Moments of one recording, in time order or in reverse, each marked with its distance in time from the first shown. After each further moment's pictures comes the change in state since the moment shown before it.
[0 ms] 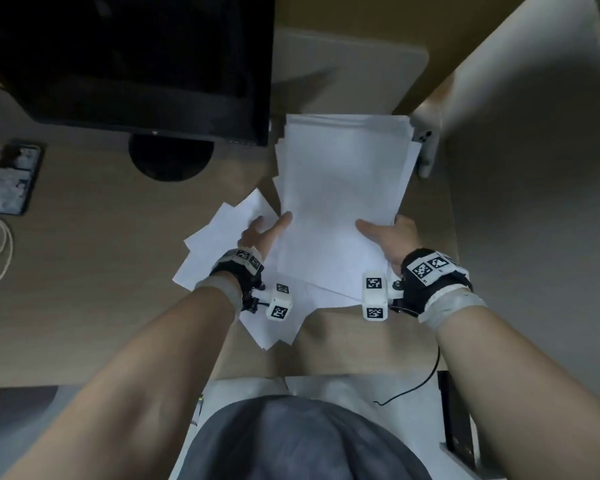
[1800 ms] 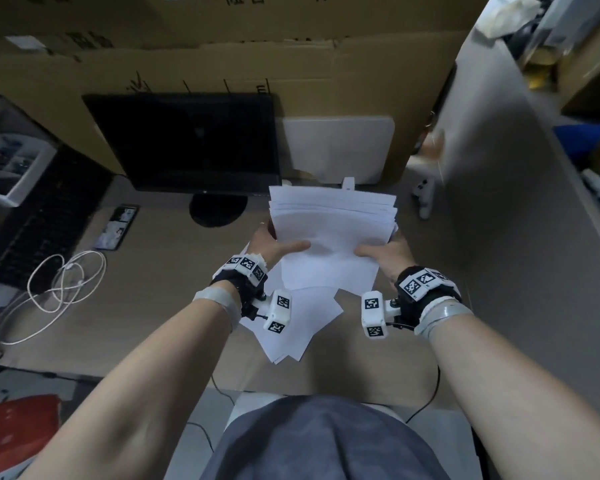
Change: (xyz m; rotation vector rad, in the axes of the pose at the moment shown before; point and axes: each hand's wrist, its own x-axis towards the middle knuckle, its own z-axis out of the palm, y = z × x) left_hand -0.113 0.050 0.007 -0.022 0.139 0.459; right_hand -0.022 0.008 -0.049 0.162 -0.148 -0.249
